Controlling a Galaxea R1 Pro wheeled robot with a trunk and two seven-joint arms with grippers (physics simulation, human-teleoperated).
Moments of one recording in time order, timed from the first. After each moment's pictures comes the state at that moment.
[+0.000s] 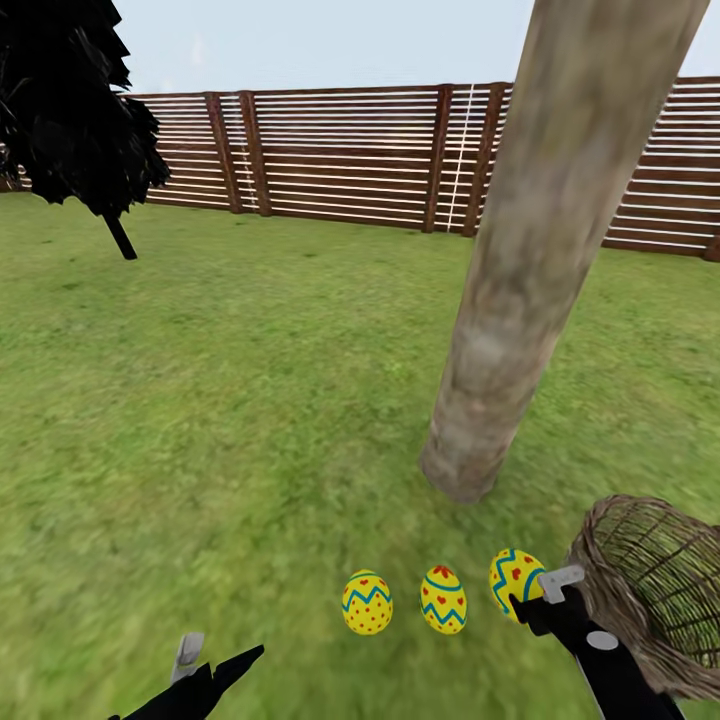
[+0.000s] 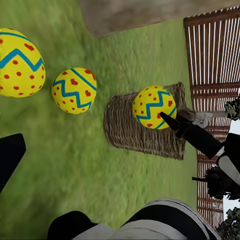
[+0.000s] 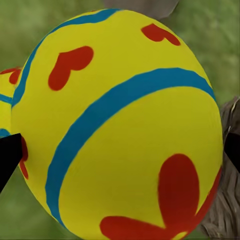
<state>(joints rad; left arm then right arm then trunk) -0.13 0.17 0.13 -0.83 0.54 0.50 -1.04 -0.39 -0.11 -0.35 -0.71 0.49 0.03 0.26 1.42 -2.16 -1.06</state>
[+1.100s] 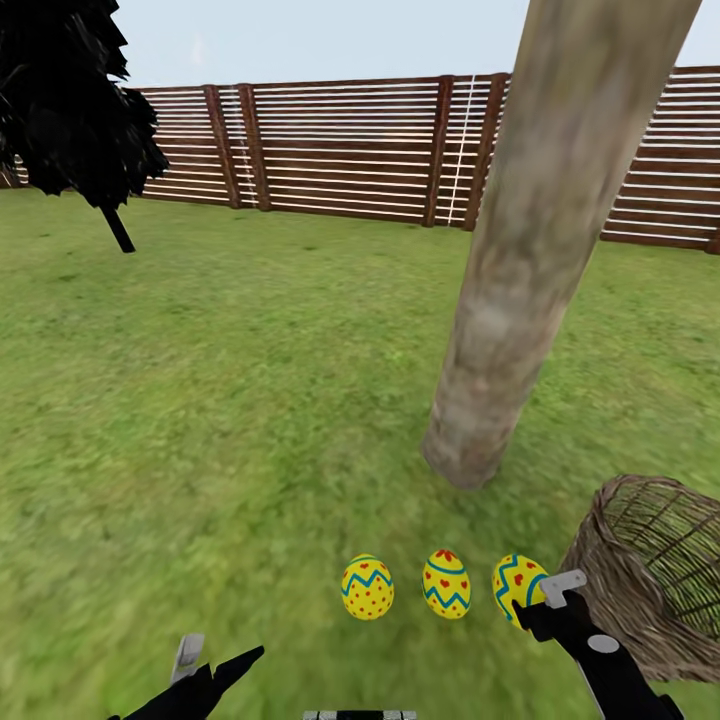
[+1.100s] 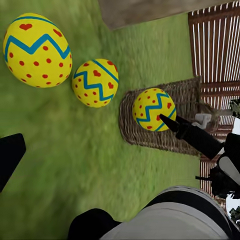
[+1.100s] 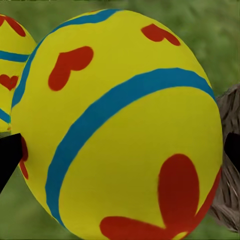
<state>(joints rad) -0.13 0.17 0.14 -0.83 0.53 0.50 -1.04 -0.39 -0.12 -0.34 -0.69 0.49 0.04 0.25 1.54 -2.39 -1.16</state>
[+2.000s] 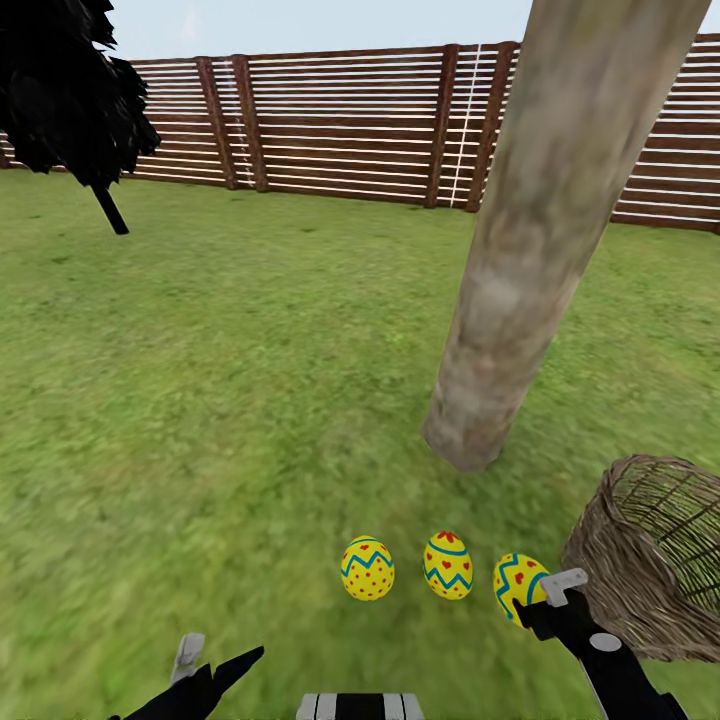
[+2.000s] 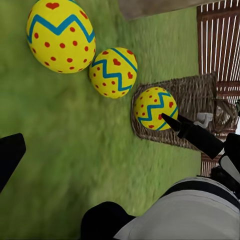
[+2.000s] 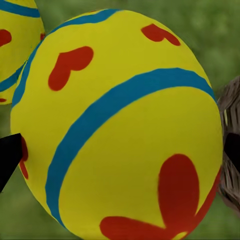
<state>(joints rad) -0.13 0.17 0.14 -0.83 0.53 0.50 -1.03 -0.39 -0.12 -0.34 -0.70 0.49 0.04 0.26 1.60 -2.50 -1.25</state>
